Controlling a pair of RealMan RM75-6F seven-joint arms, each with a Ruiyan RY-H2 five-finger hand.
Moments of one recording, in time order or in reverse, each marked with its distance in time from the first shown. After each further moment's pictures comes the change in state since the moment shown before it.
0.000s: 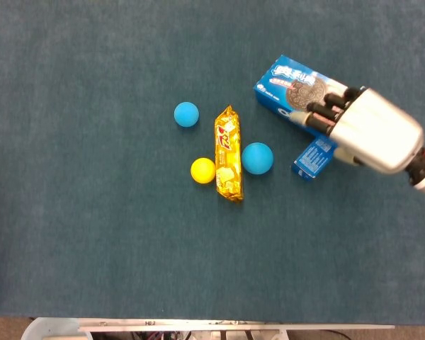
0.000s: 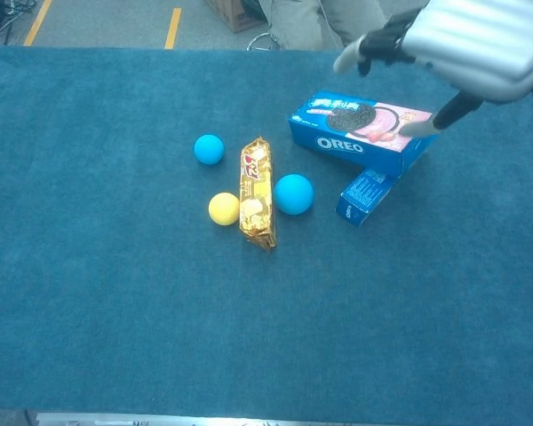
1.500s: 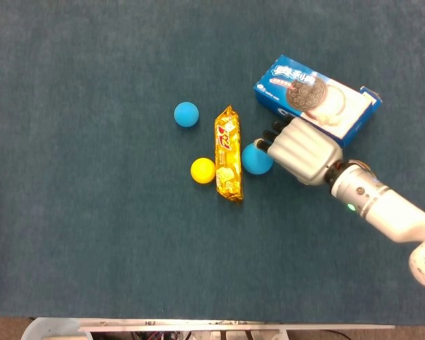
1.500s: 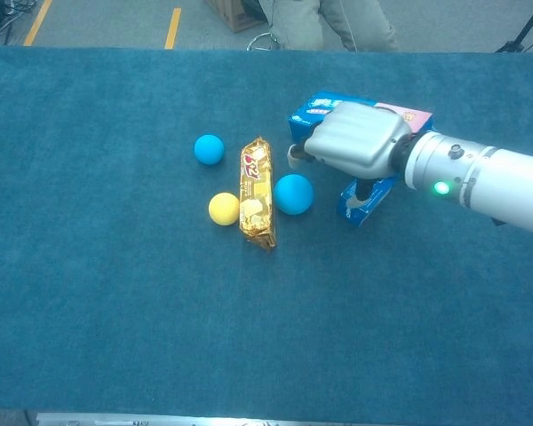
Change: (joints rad) left arm 0.033 -0.012 0.034 0.085 0.038 0.024 -0.097; right arm 0.161 -0.299 0.036 -0.083 0.729 -0.323 -0.694
